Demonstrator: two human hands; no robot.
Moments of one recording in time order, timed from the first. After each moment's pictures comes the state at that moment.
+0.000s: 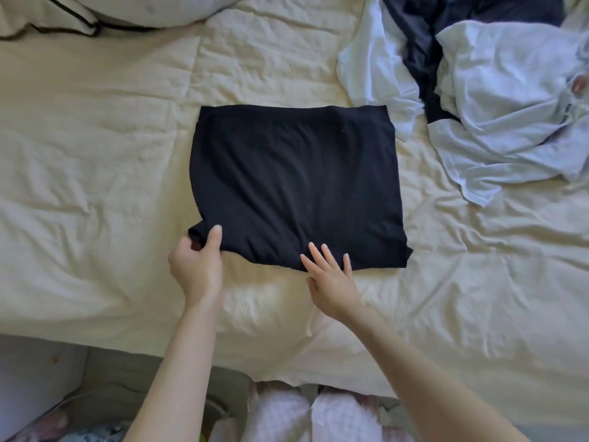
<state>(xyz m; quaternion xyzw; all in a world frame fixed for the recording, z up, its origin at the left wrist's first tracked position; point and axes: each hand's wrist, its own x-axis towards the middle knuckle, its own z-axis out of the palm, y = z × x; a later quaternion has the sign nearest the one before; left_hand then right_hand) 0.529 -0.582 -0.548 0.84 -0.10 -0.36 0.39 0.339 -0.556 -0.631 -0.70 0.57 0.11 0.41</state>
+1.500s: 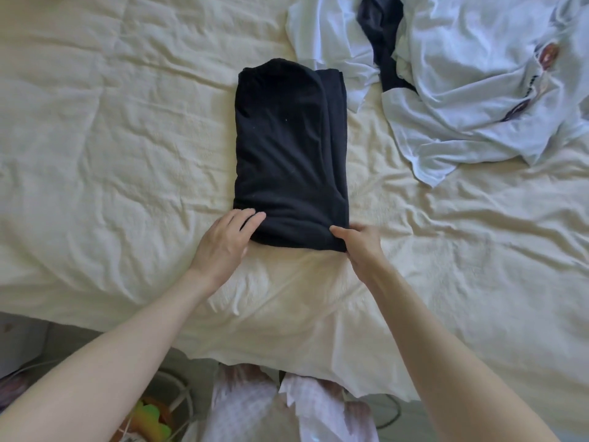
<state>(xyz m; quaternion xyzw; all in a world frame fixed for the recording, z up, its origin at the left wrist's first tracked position) 0.423 -0.564 -0.630 0.60 -0.78 -0.17 0.03 0.193 -0.604 -0.637 -0.17 0.73 -0.20 0.63</state>
